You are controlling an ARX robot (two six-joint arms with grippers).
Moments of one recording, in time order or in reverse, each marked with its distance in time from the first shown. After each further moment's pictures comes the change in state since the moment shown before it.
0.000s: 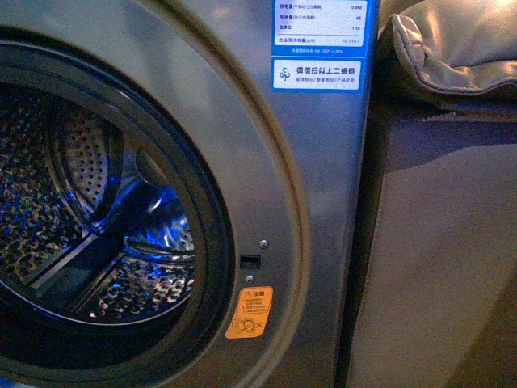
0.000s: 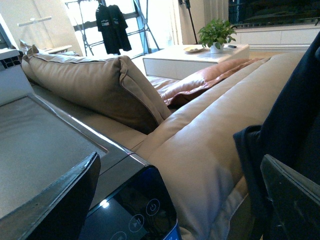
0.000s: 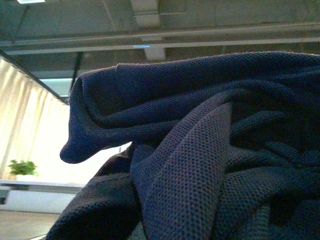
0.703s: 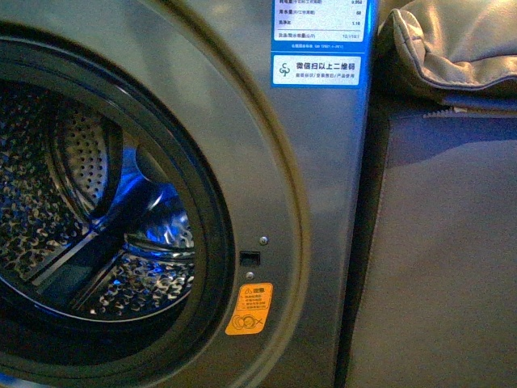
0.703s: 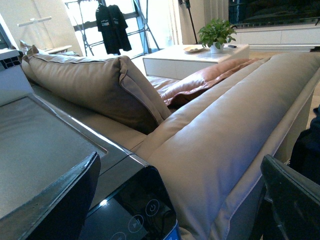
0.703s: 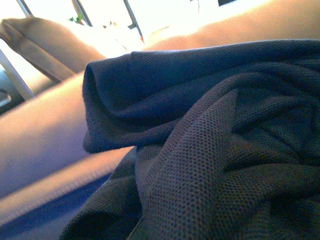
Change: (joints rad) left arm 0.000 0.000 0.000 0.000 0.000 0.000; right arm -0.531 0.282 -0.150 -0.475 -0.509 -0.007
